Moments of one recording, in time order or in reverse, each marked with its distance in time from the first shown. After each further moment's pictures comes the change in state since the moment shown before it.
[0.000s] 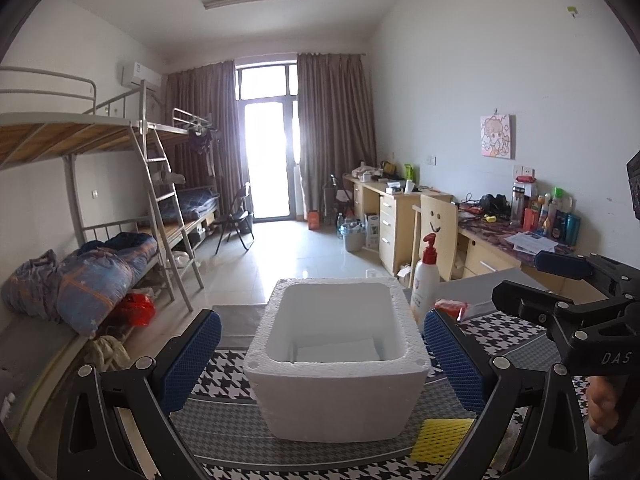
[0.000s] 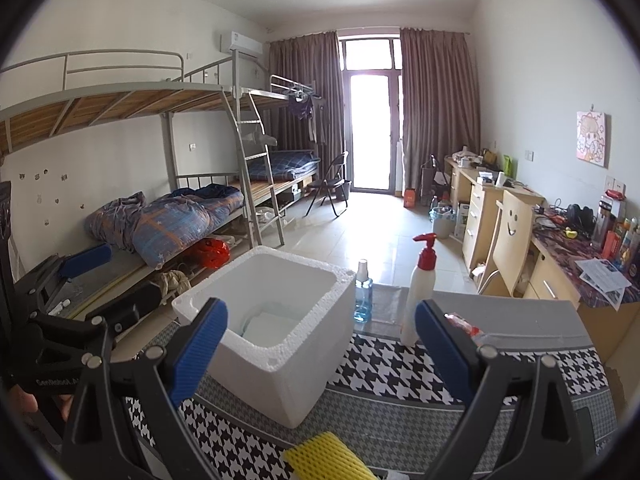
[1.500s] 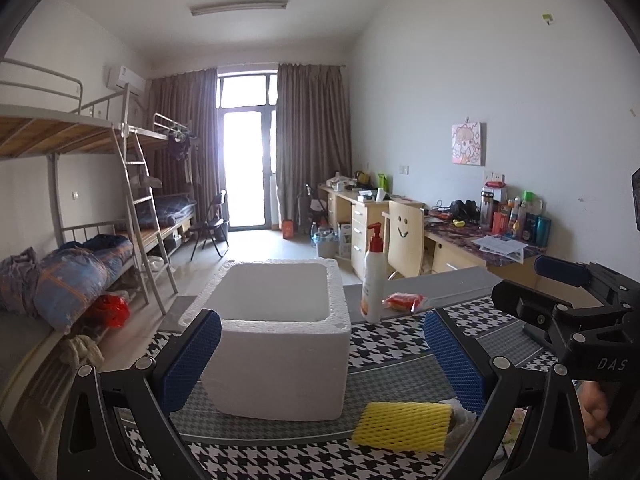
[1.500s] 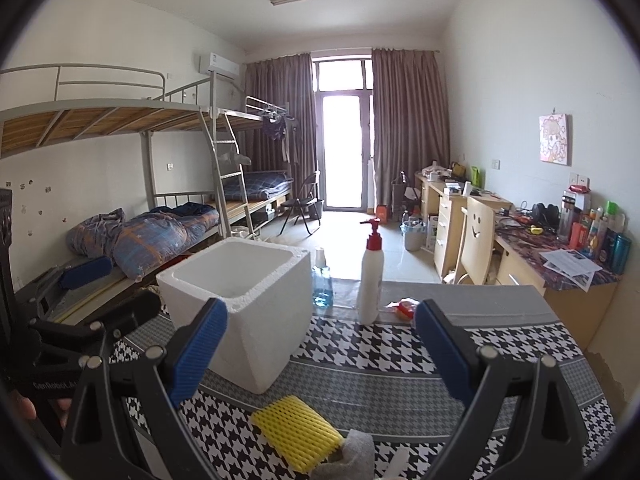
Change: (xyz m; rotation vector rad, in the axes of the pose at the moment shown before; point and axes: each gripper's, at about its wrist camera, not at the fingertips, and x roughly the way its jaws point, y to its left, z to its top) left arm -0.027 -0.043 -0.040 -0.009 -0.045 -0.096; right arm -0.060 -0.021 -0.050 0.022 -0.088 -0.101
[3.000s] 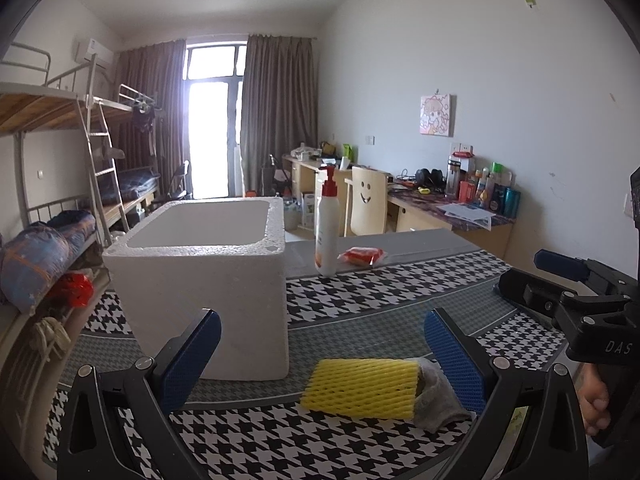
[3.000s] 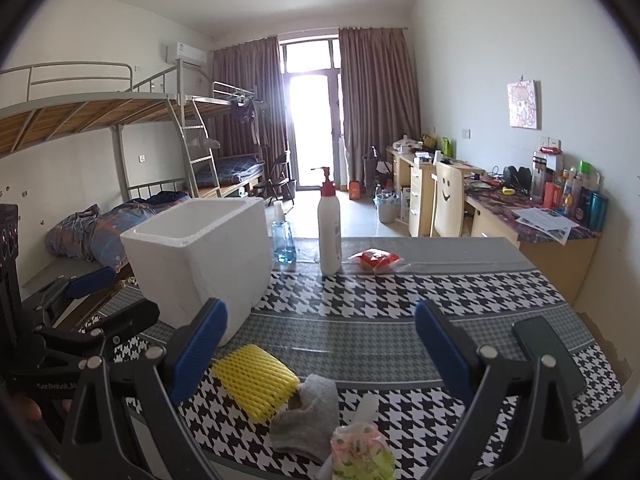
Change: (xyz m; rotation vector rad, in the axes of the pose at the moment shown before) left arm 0.021 -0.029 -0.042 0.000 0.105 -0.133; right arm -0.008 -0.034 -0.046 0.071 0.073 -0.085
